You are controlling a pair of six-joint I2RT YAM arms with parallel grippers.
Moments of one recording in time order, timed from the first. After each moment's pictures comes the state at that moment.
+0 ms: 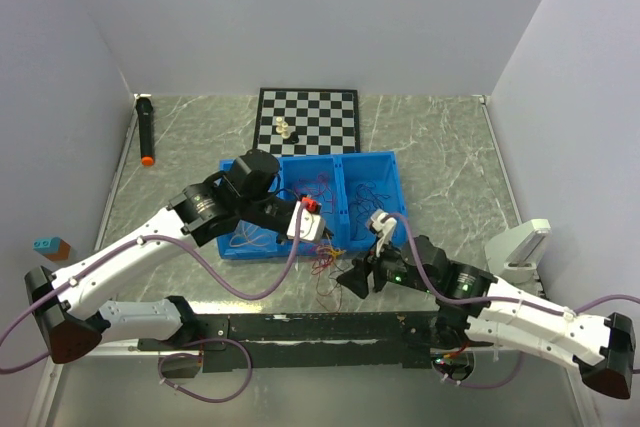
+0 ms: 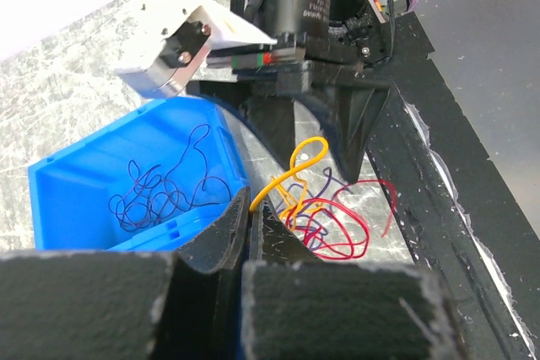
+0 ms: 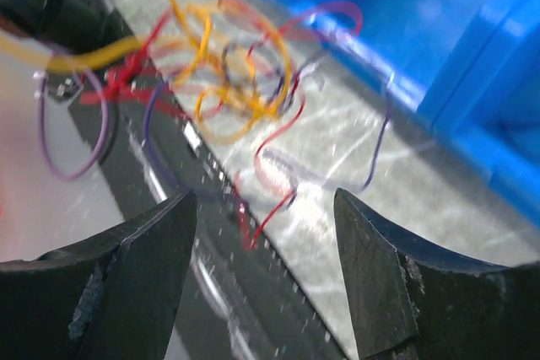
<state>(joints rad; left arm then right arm) -0.90 1.17 1.18 -0.55 0.76 0.72 1.06 0.56 0.38 -0.23 -0.06 0.44</state>
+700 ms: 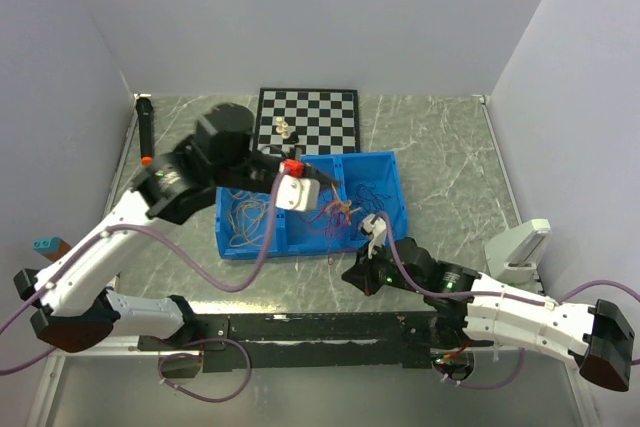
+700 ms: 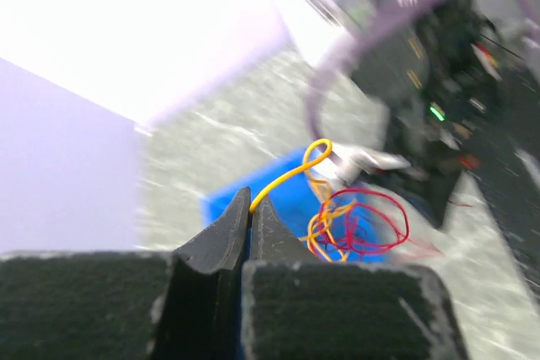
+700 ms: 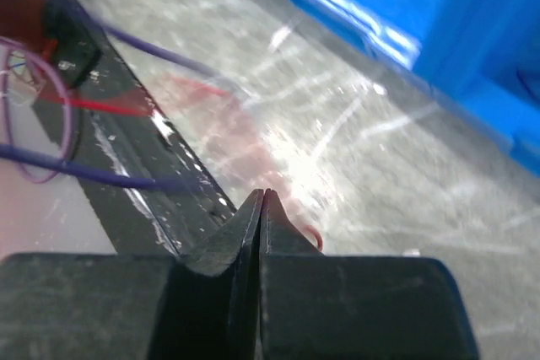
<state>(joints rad) -0.90 1.25 1.61 -0.66 0.67 0.79 1.06 0.68 0.32 -0.12 -0.04 0.50</state>
